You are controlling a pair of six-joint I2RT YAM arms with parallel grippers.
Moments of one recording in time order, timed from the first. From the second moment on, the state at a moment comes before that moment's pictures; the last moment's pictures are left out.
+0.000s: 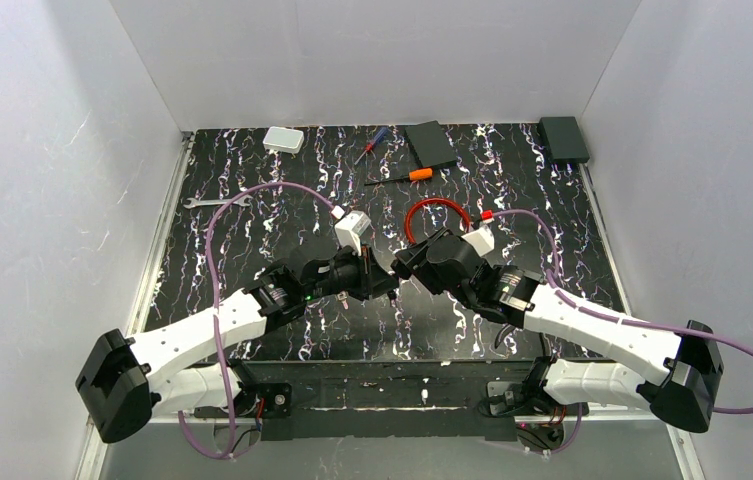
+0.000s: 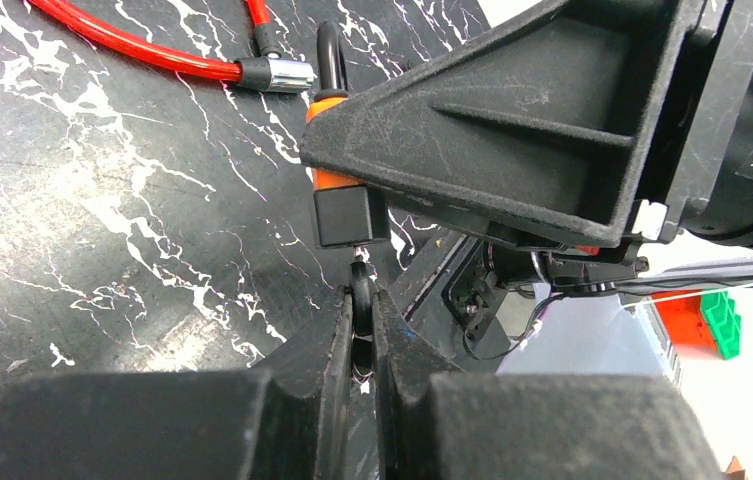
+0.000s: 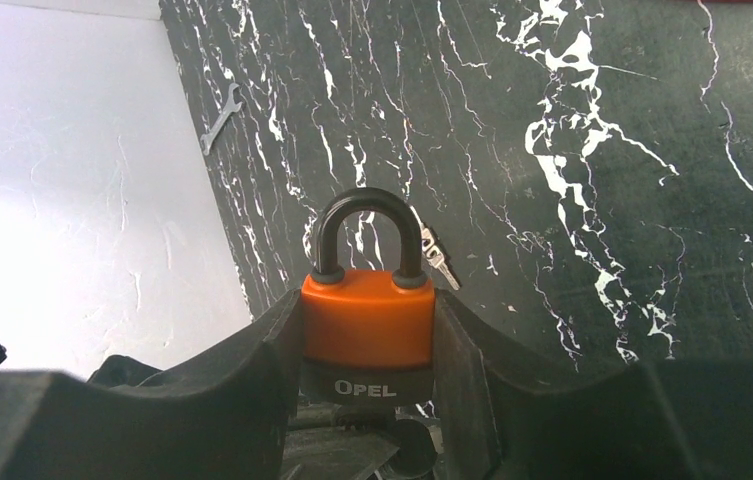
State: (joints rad) left arm -0.87 1.11 0.70 0.02 0.19 -0.65; right arm 1.05 1.10 0.87 -0.42 0.45 1.49
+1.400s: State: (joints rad) left arm -0.87 1.08 0.71 -0.10 0.21 -0.57; right arm 1.10 1.13 0.87 -0.44 0.46 1.55
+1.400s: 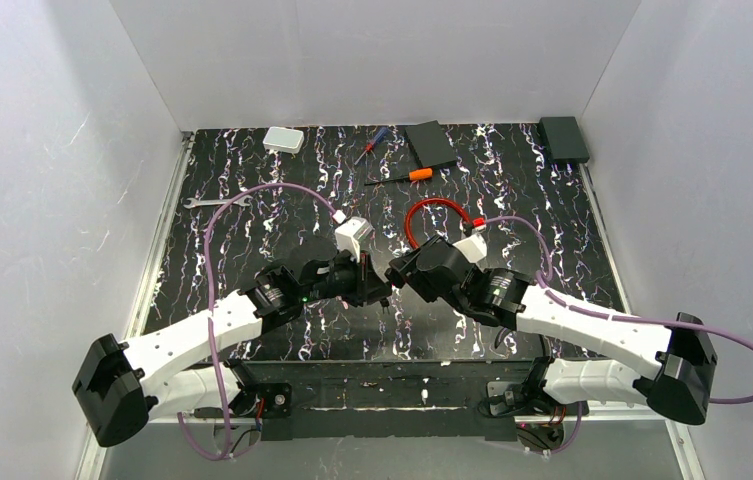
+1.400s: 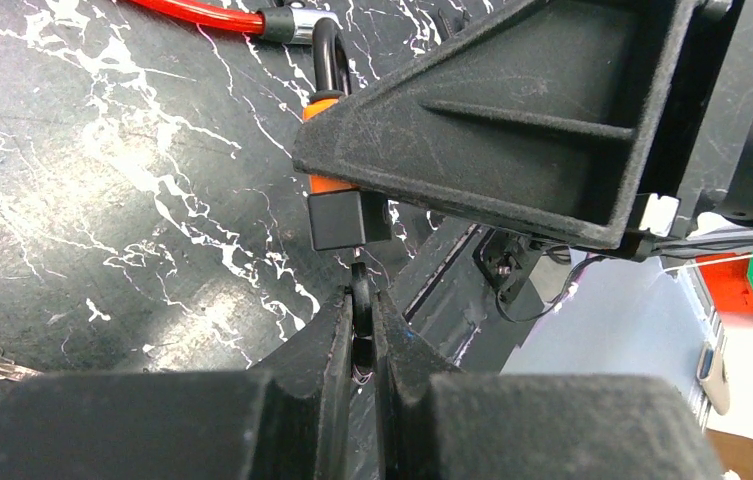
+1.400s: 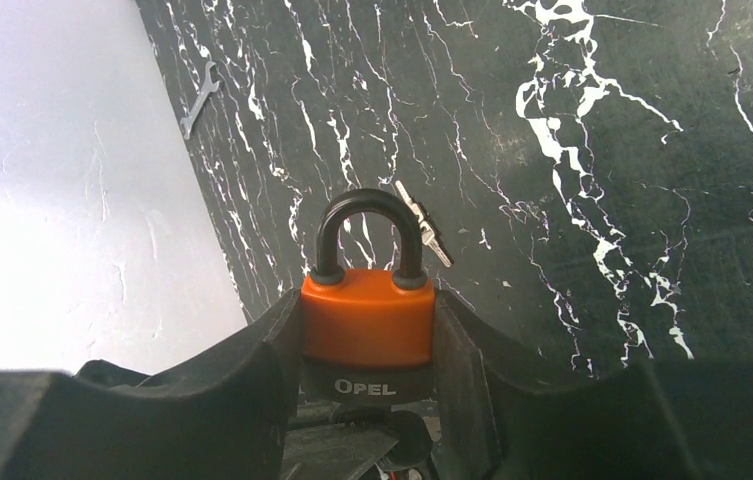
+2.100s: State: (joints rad) left arm -0.87 1.03 0.70 -0.13 0.18 -0.50; right arm 1.11 1.20 0.93 -0.48 0.45 1.56
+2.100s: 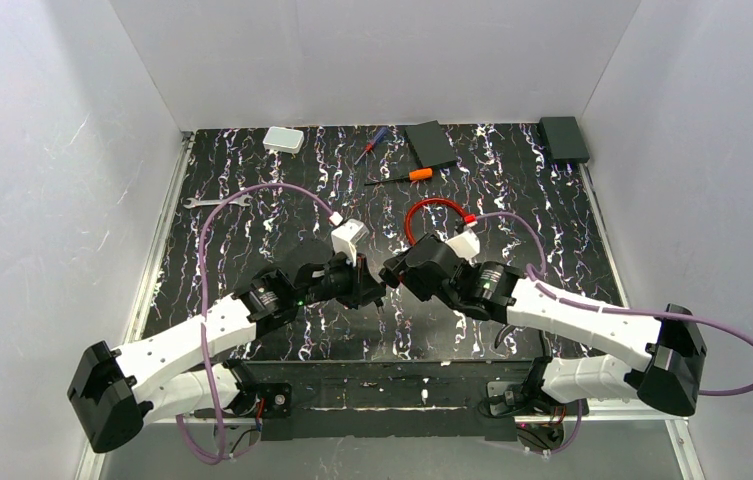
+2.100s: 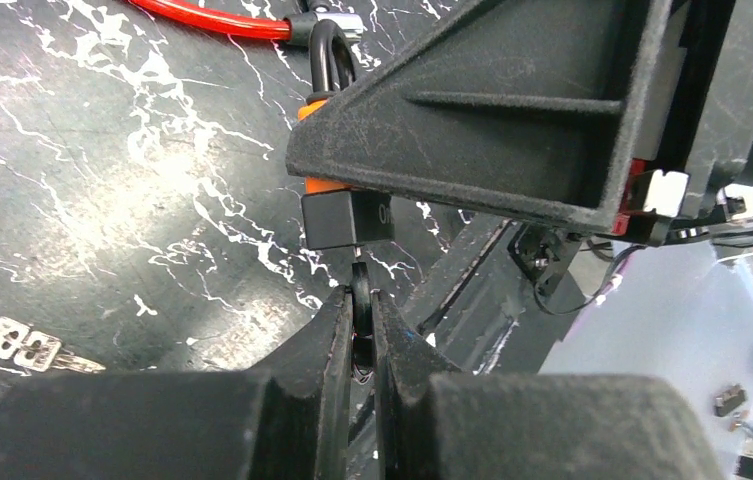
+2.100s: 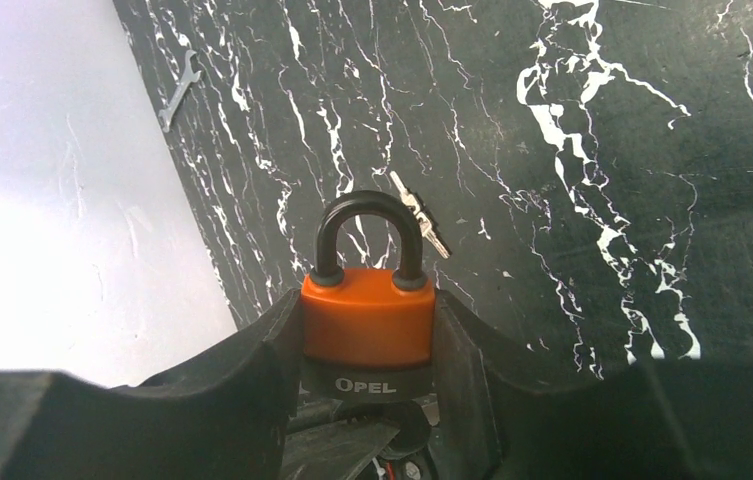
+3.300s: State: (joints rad) left arm -0.95 0.83 0.69 -0.14 -0.04 -0.46; right arm 1.18 1.16 1.00 -0.65 0.33 1.53
